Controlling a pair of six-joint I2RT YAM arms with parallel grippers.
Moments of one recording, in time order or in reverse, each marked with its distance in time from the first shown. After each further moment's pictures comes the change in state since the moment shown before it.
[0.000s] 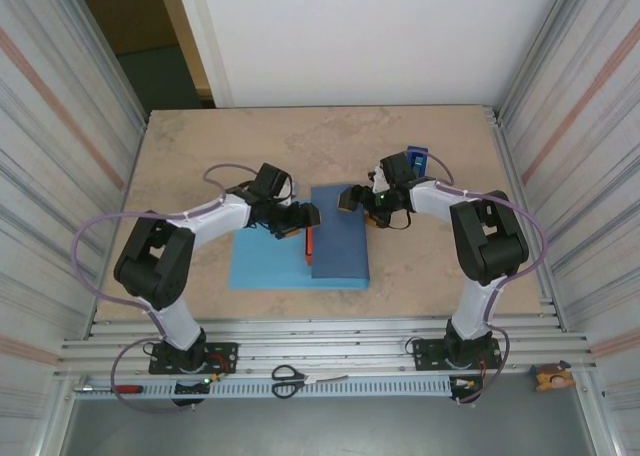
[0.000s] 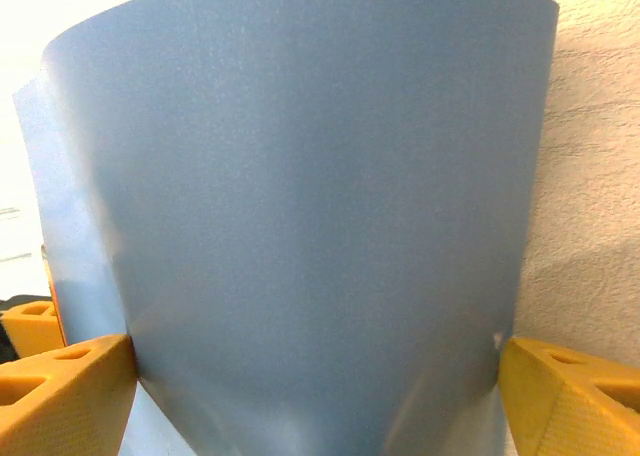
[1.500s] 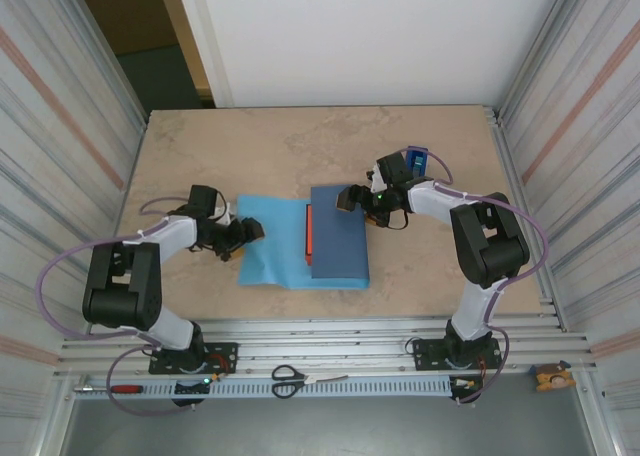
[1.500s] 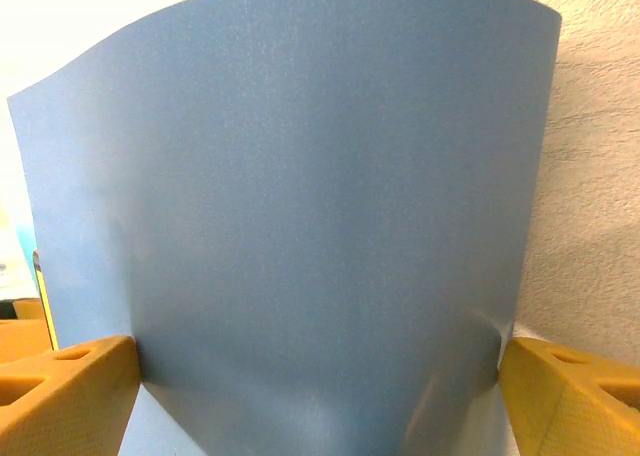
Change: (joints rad) left arm 0.407 -0.187 -0.329 -0.021 0.117 0.161; right arm 0.027 -0.019 0.005 -0.010 0.065 0.007
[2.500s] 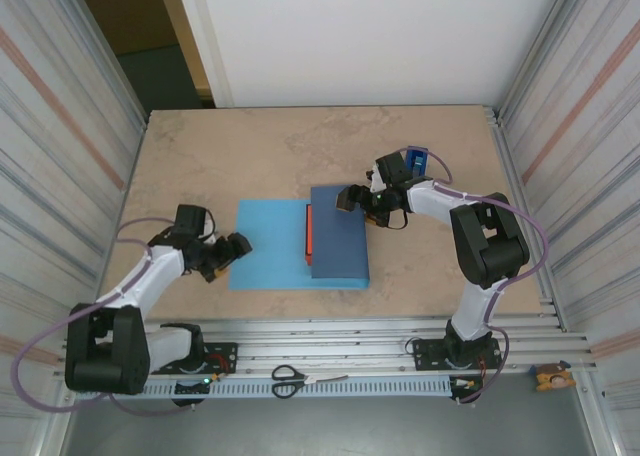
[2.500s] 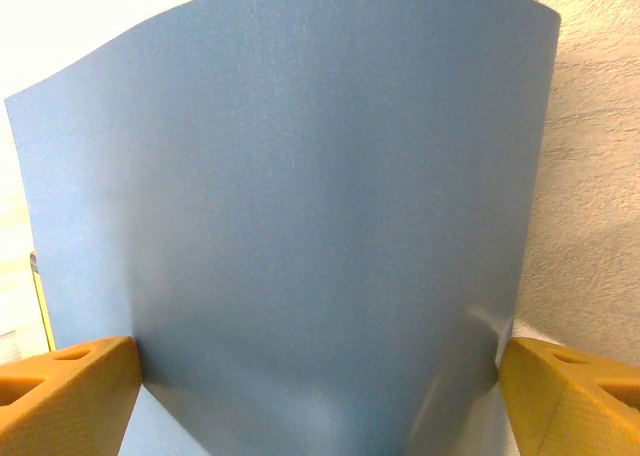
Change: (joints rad) left arm 0.010 -0.367 -0.177 -0.185 -0.200 -0.130; right arm 0.007 -0.002 0.006 -0.013 0.017 0.002
